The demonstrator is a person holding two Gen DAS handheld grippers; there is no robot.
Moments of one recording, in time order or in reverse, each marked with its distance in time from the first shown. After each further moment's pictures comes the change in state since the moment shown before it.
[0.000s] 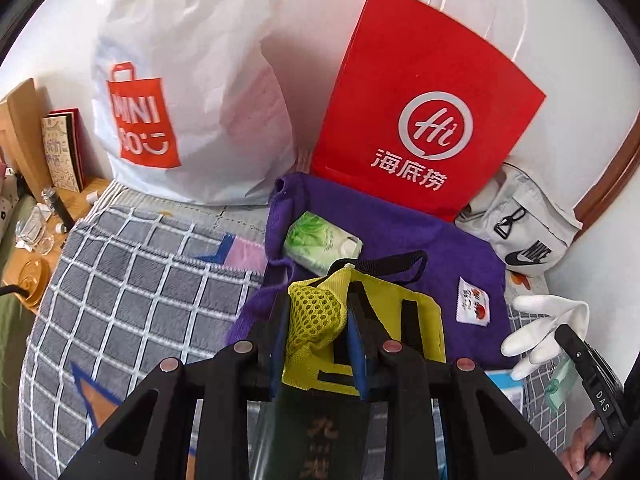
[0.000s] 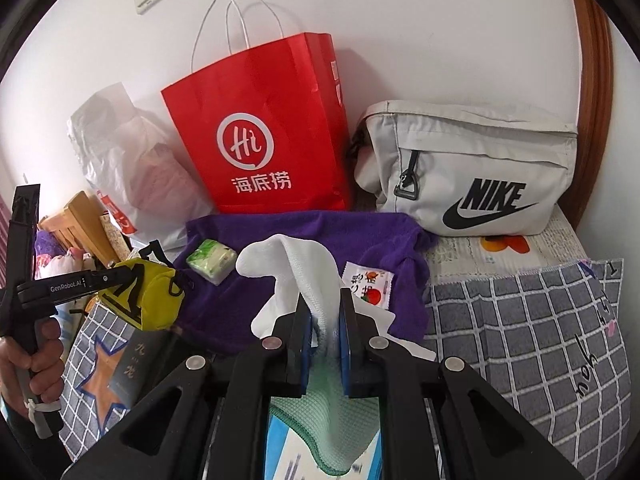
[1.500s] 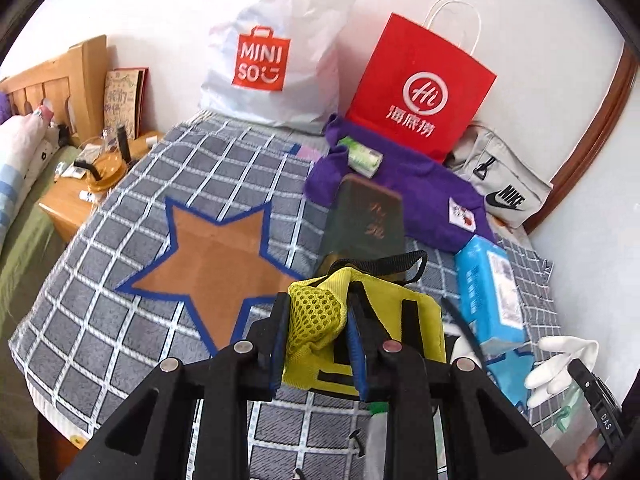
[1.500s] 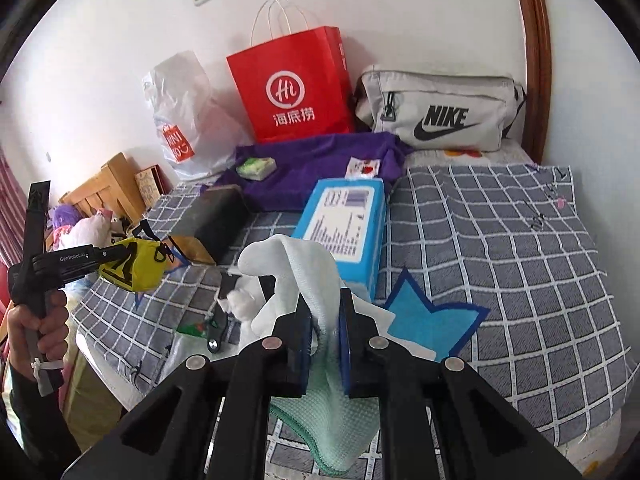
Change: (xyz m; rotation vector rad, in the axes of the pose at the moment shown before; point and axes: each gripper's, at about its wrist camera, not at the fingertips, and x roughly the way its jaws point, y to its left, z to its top) left arm -0.127 0.062 -0.166 -0.048 -0.052 -0.007; right arm -0.159 0.005 -0.169 -0.009 0.012 0.042
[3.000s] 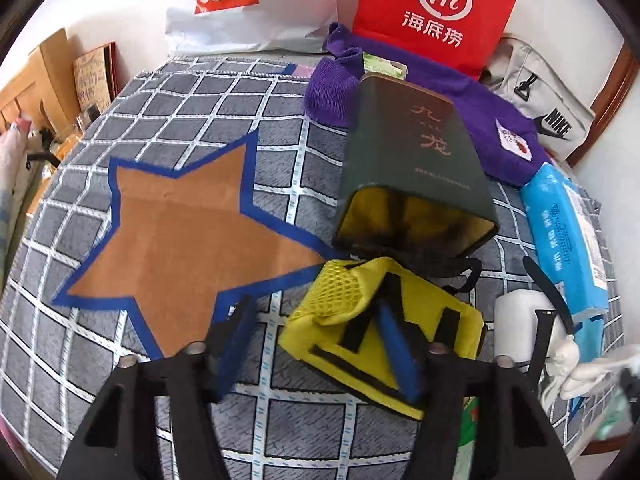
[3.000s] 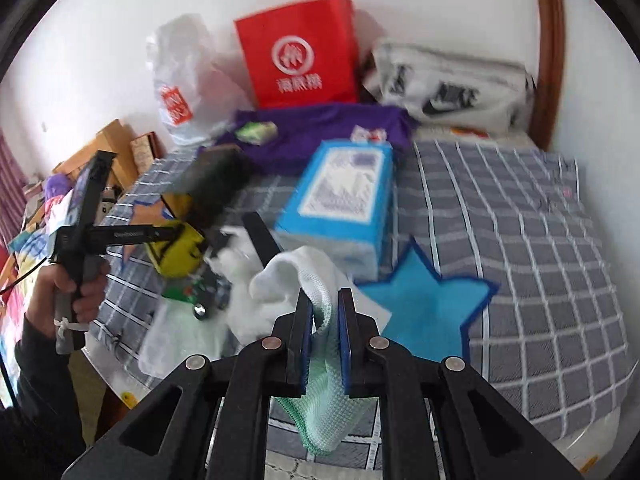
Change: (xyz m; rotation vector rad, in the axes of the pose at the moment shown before) left arm 0.103 0.000 -0.018 0.114 0.181 0.089; right arm 0.028 0.004 -0.033 -0.034 0.102 -0.040
